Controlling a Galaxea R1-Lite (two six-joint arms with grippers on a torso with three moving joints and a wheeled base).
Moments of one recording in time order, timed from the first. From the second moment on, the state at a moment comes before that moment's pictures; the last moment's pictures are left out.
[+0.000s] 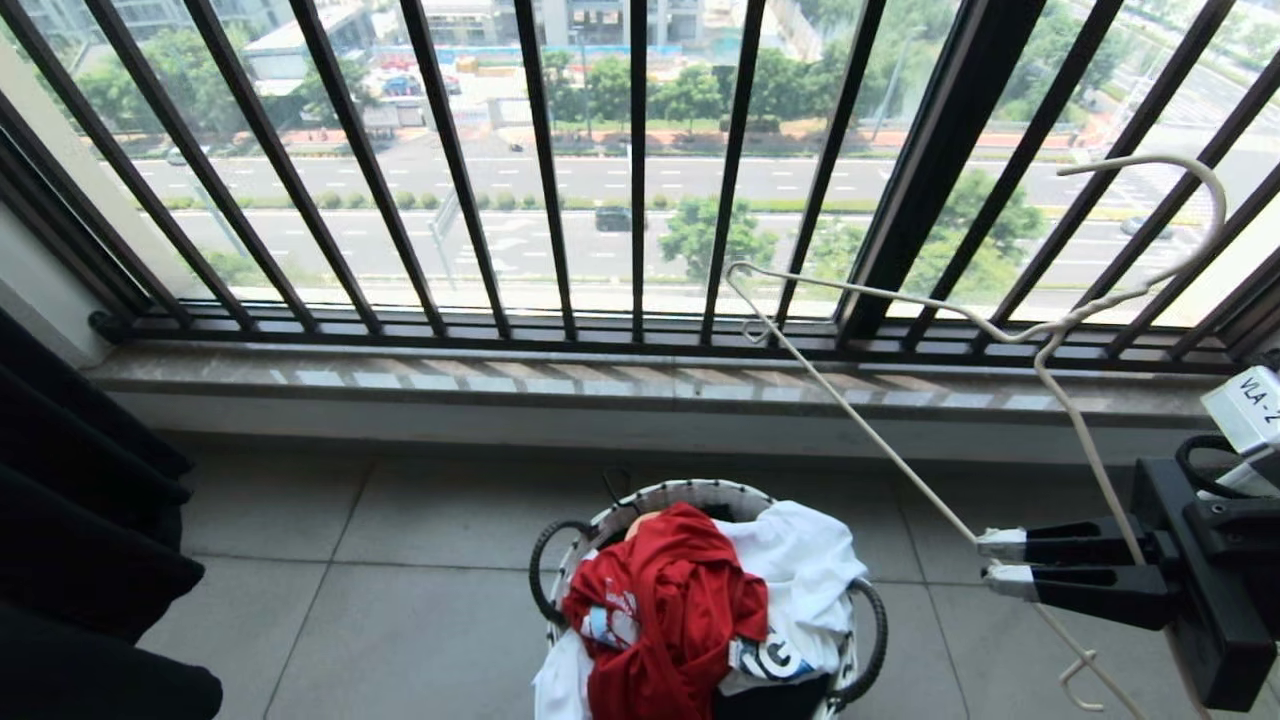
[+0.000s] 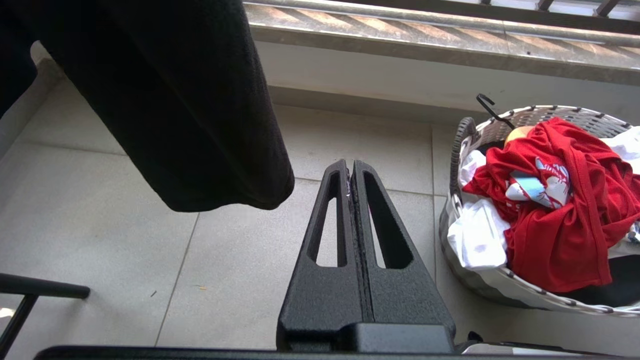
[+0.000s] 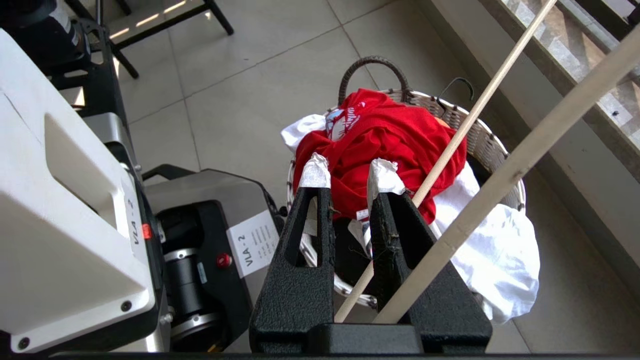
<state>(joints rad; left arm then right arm) 0.01 0.00 0.00 0.00 0.05 -0.08 0.10 1.21 -0.71 0.04 0.93 -0.59</state>
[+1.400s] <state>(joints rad) 0.01 0.00 0.00 0.00 0.05 -0.09 0.10 1.22 -0.75 -0.01 0.93 -0.42</state>
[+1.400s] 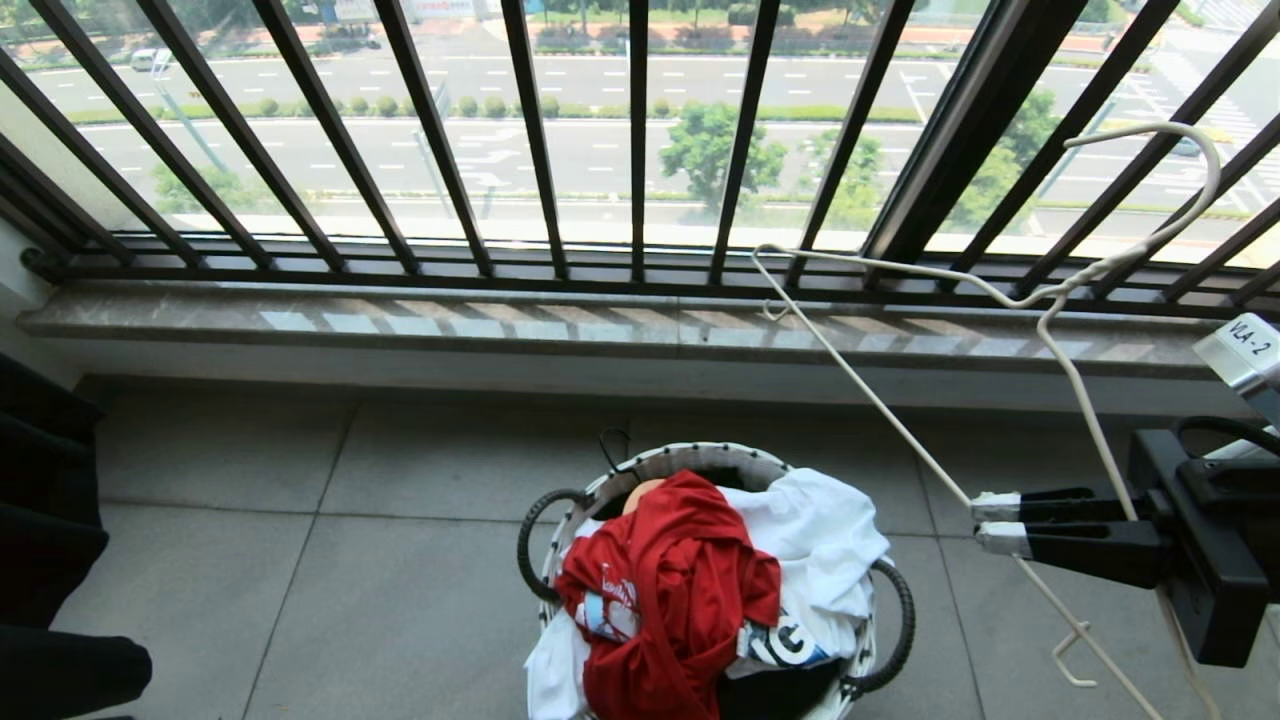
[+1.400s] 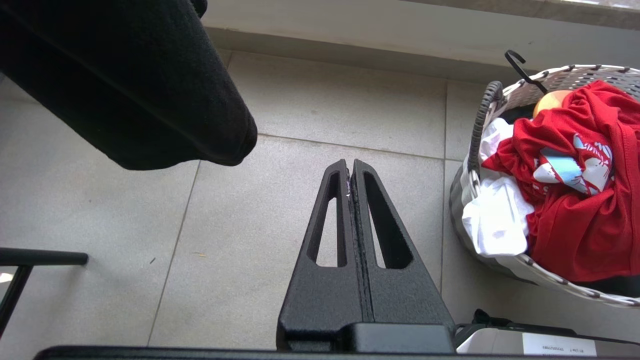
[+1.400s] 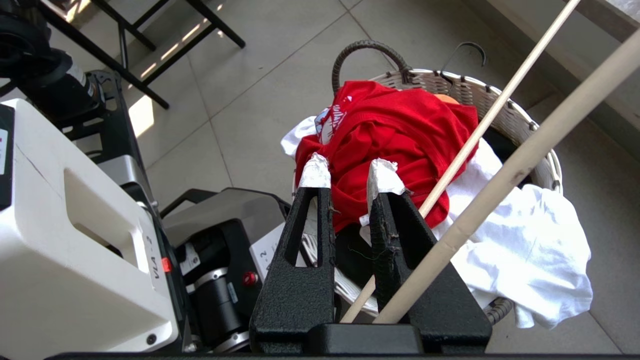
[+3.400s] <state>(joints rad) -0.44 1.64 -1.13 0.18 -0.28 -0.11 -0.02 1.18 -0.83 -0.01 0.93 -0.34</state>
